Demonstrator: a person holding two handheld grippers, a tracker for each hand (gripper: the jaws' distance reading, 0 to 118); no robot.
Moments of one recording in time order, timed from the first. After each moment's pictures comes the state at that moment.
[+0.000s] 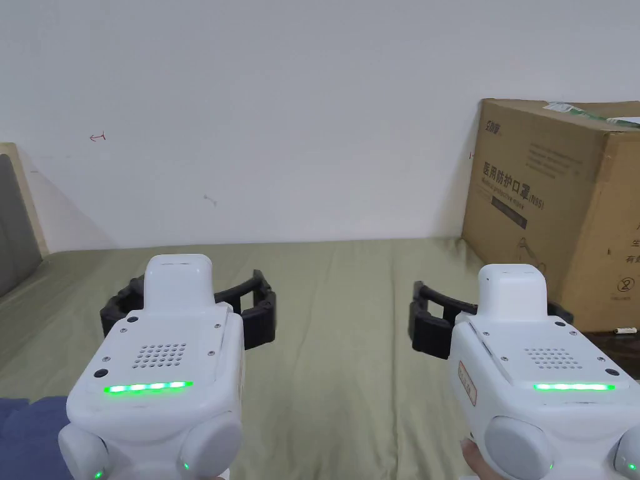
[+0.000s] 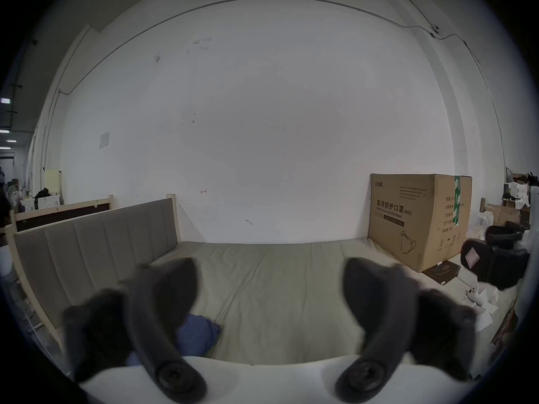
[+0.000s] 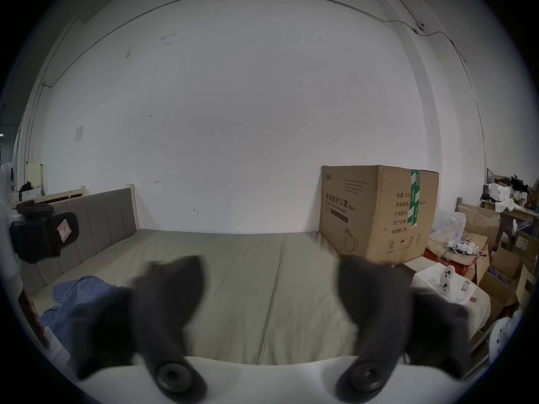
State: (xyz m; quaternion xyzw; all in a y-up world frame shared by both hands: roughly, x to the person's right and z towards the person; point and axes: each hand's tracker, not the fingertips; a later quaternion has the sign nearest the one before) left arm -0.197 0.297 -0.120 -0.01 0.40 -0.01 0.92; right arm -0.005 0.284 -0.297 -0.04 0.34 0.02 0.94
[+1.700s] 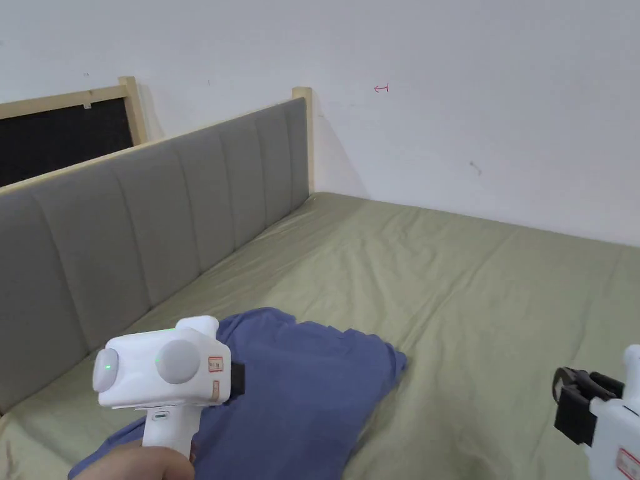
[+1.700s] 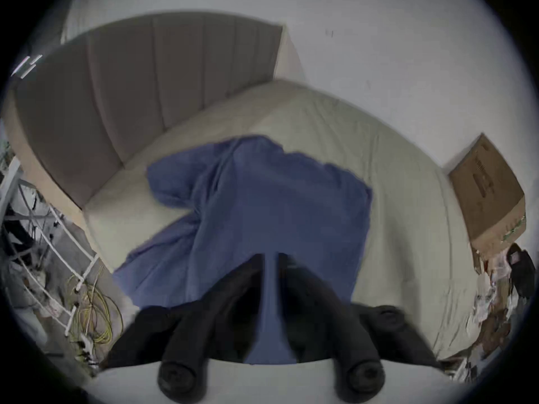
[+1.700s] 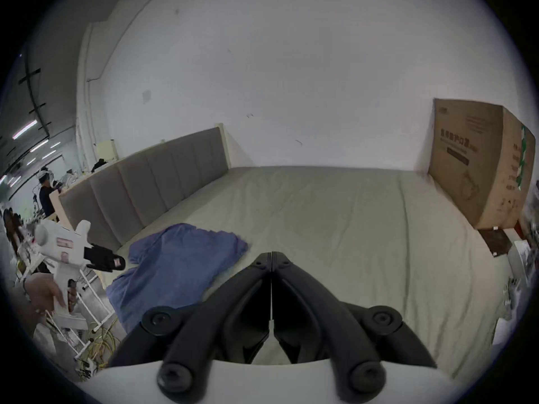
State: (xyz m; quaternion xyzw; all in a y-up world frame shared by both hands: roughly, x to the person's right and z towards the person) left arm -0.467 0.151 0.104 -0.33 0.48 0.32 0.75; right arm -0.170 0.216 -0.233 -0.22 0.54 0.06 0.81
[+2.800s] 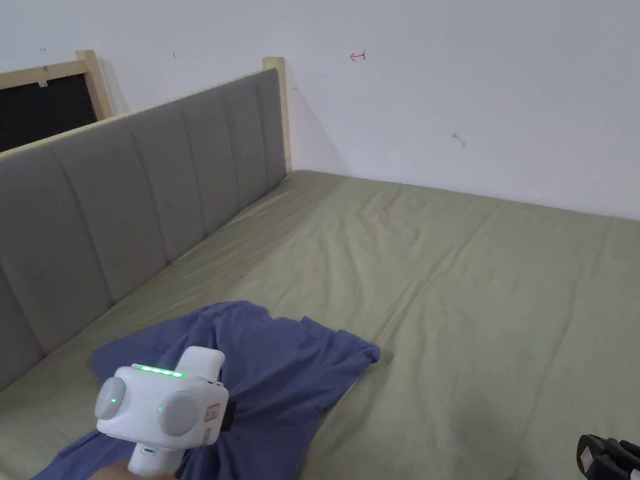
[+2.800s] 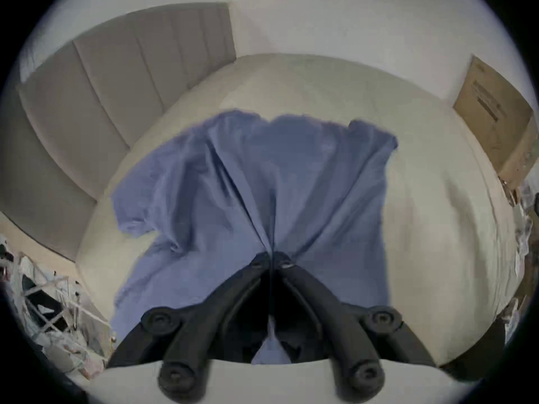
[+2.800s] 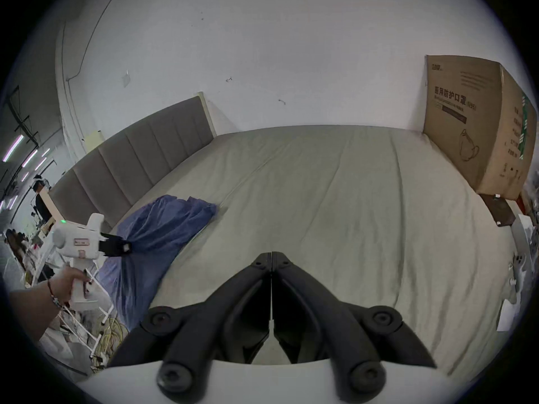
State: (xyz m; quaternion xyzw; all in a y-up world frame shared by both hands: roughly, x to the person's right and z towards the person) left arm -0.475 0.106 0.069 -0.40 0.45 0.19 0.78; right arm -0.152 0.174 -0.279 -0.31 0.53 0.08 0.79
